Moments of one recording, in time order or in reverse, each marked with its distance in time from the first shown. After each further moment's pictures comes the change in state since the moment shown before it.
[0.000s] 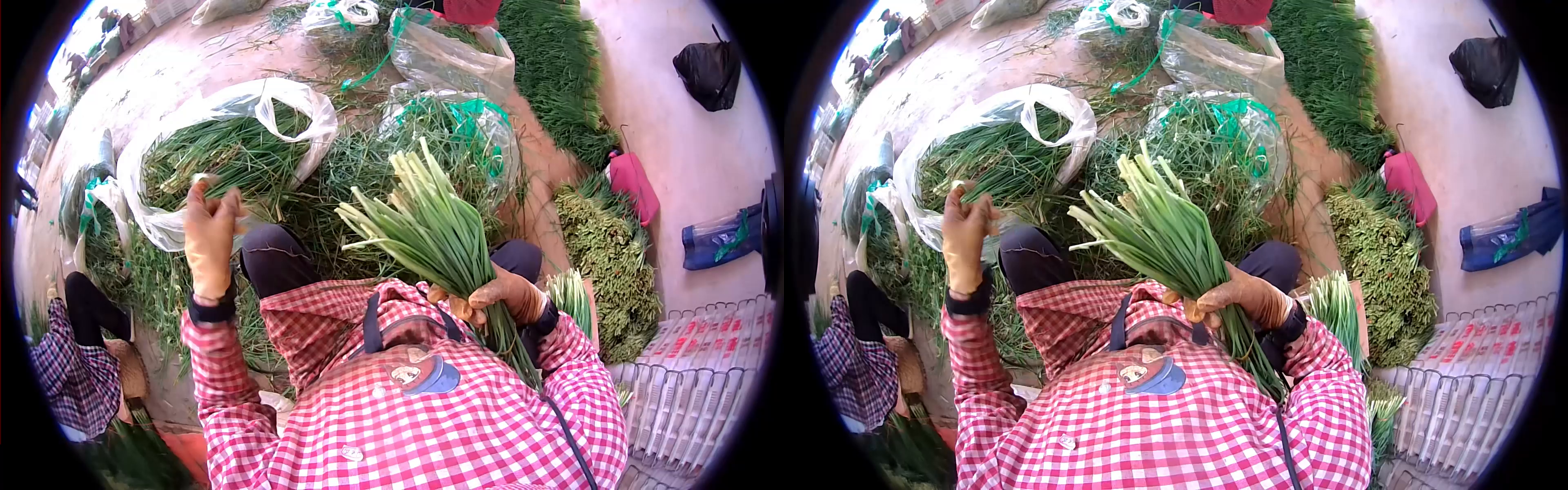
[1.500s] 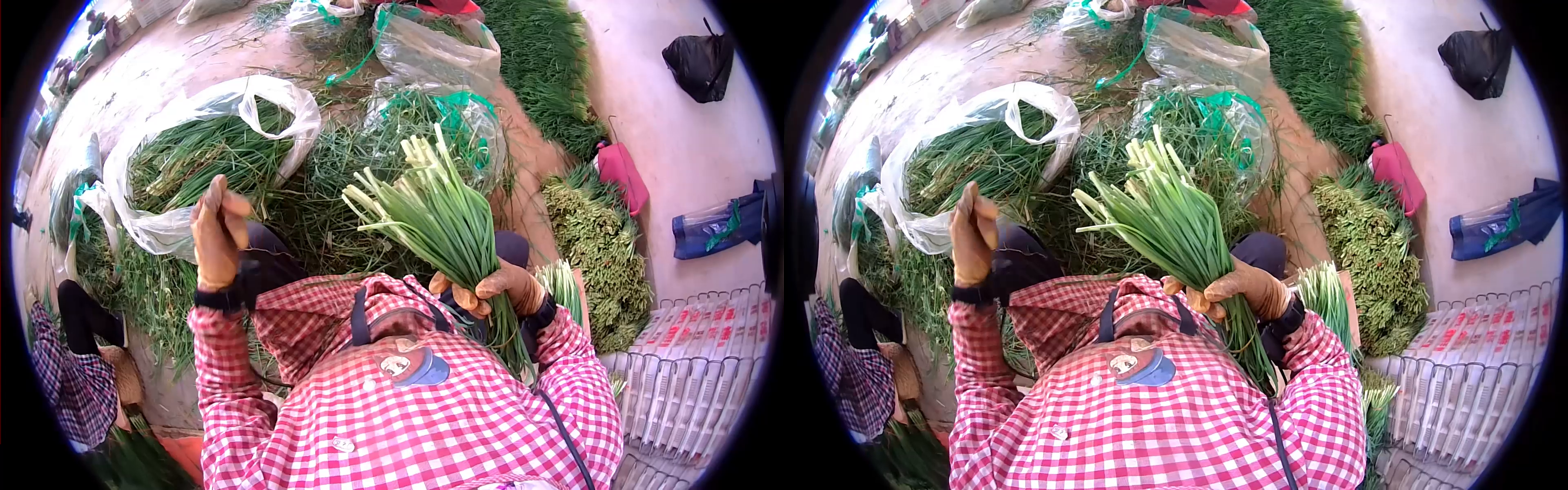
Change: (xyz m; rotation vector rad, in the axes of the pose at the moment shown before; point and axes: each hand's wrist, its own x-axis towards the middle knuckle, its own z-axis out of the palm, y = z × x) left_hand -0.003 -0.014 0.020 -0.836 -0.245 -0.162; right_hand -0.014 -0.004 -0.008 0.037 -0.057 -0.072
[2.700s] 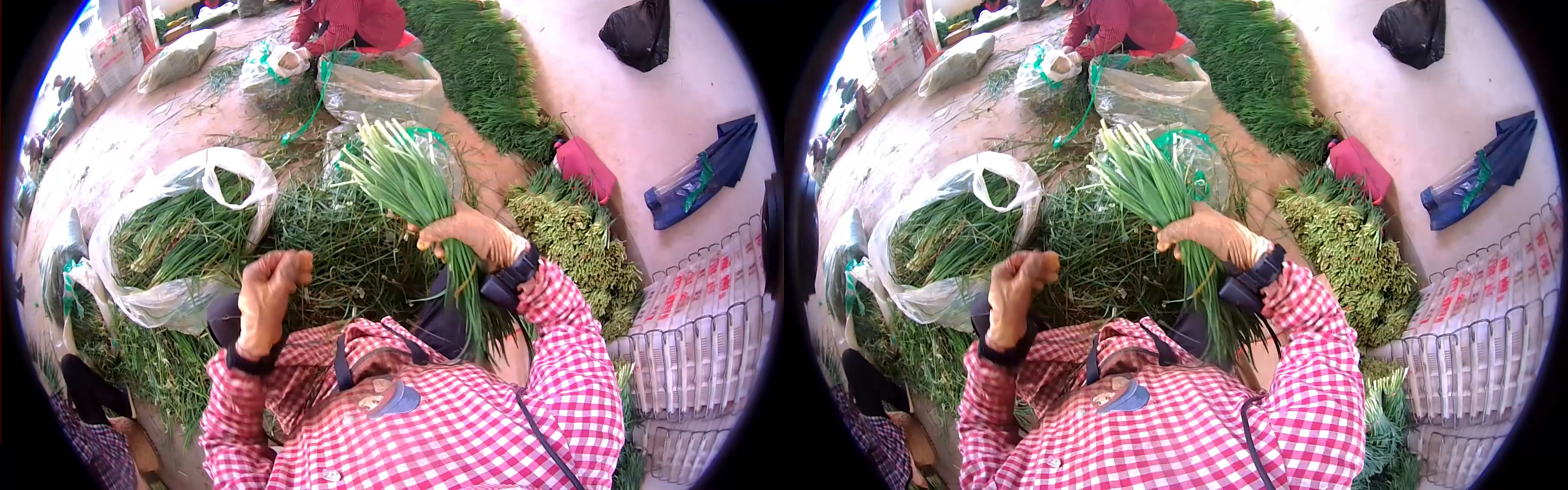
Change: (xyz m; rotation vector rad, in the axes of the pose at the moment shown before) left_hand -0.022 -0.013 0.105 0.405 -0.292 -0.115; right_hand 0.006 -0.088 -0.022 -0.533 0.520 -0.118
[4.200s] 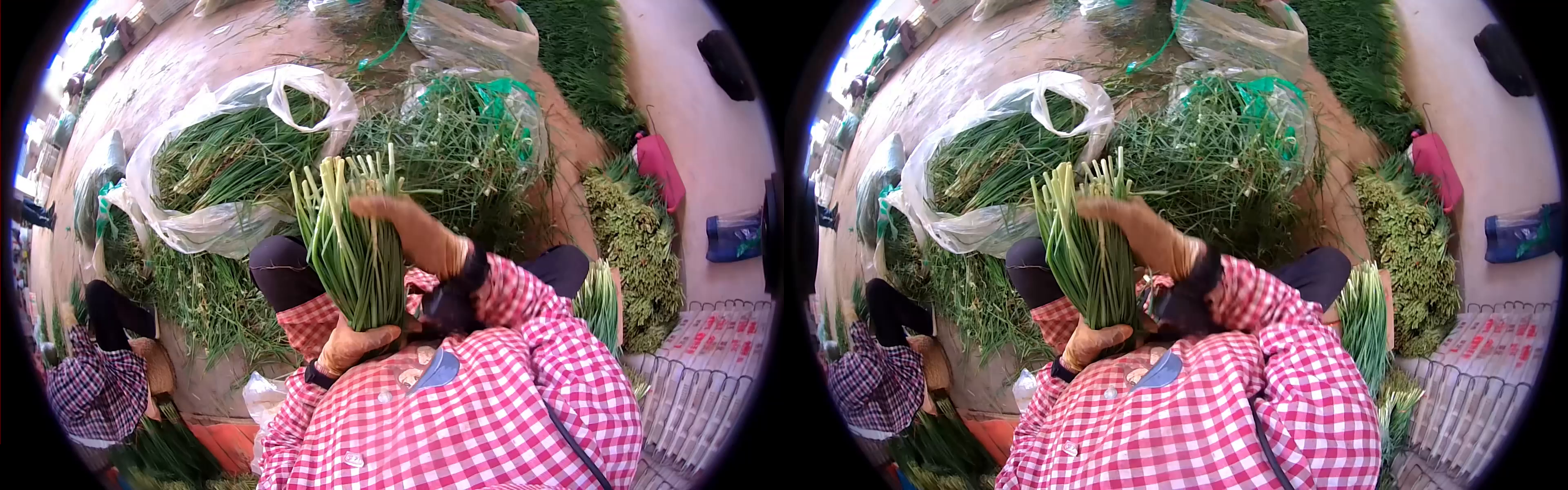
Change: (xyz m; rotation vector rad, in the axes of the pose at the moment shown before) left_hand -0.105 -0.053 0.007 -0.813 -0.312 -0.472; right_hand 0.086 0.018 0.172 0.653 -0.257 -0.011
